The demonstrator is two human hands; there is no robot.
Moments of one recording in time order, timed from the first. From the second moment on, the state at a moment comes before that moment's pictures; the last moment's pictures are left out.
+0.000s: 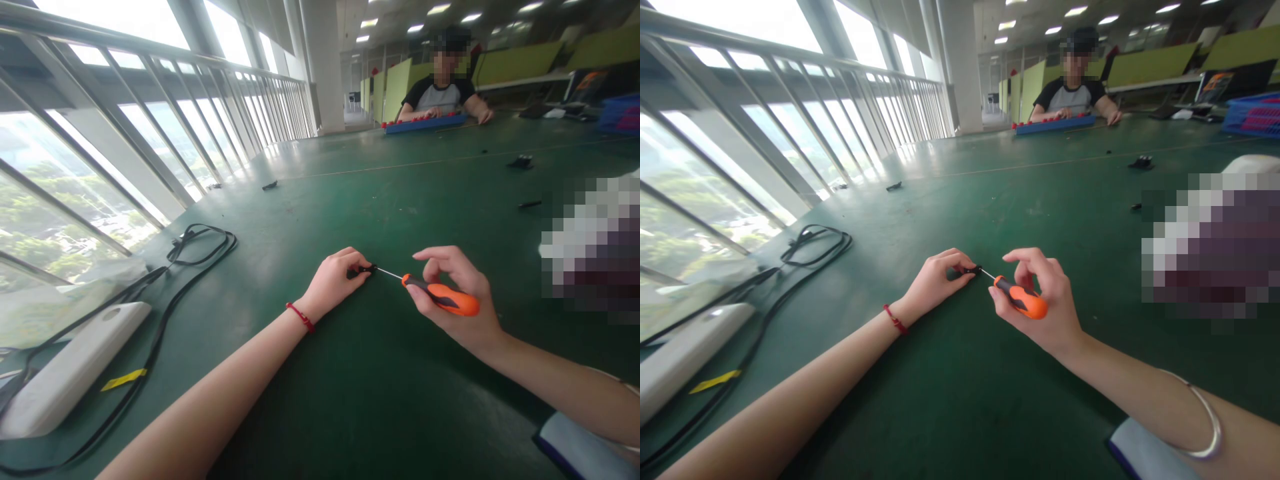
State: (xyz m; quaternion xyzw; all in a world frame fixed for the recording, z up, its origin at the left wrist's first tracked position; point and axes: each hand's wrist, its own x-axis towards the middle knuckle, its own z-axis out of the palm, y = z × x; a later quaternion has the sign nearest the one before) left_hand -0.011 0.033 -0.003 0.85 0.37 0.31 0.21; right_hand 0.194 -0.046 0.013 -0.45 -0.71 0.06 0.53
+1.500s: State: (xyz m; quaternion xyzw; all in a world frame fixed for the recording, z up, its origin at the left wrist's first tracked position) left_hand -0.011 0.033 -0.002 0.85 0.38 0.31 0.21; right_hand 0.196 -0.044 0.009 -0.46 -0.71 0.07 0.52
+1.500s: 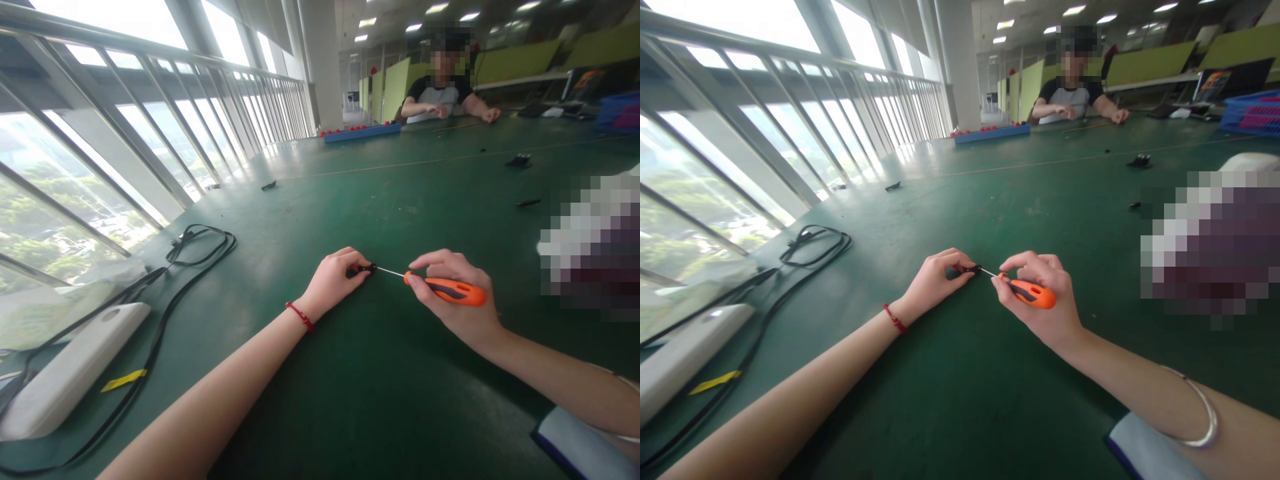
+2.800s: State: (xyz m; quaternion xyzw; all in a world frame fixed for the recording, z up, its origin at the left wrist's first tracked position) left_hand -0.011 0.032 -0.002 0.85 0.37 0.31 0.20; right_hand 0.194 -0.044 0.010 -0.44 -0.68 0.08 0.58
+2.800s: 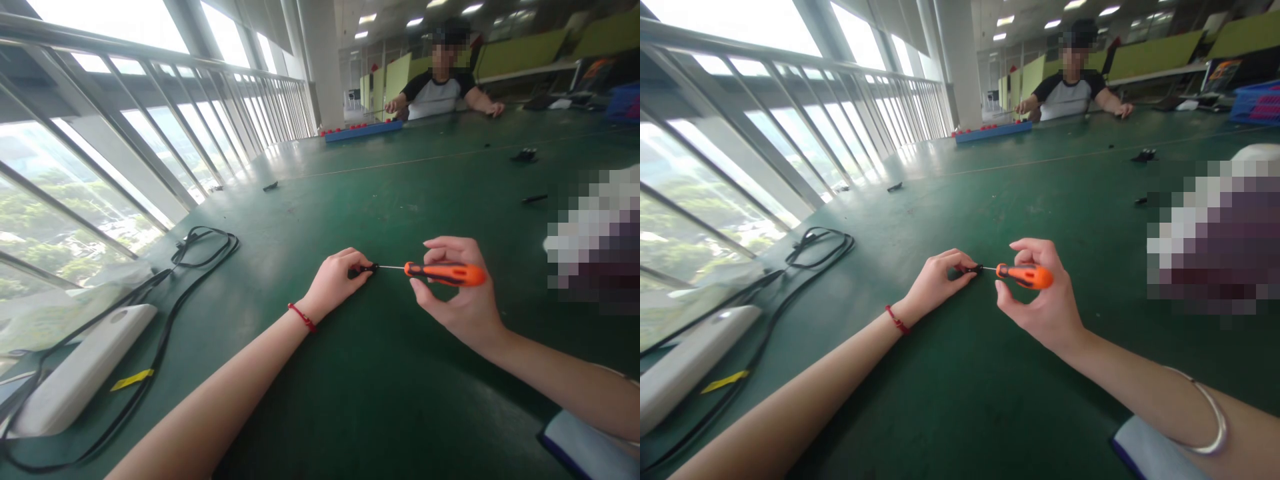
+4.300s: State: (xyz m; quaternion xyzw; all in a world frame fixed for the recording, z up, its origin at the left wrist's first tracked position) left_hand -0.011 0.033 -0.004 0.85 0.37 0.31 0.20; right_hand 0.194 -0.045 0.010 -0.47 -0.71 0.08 0.52
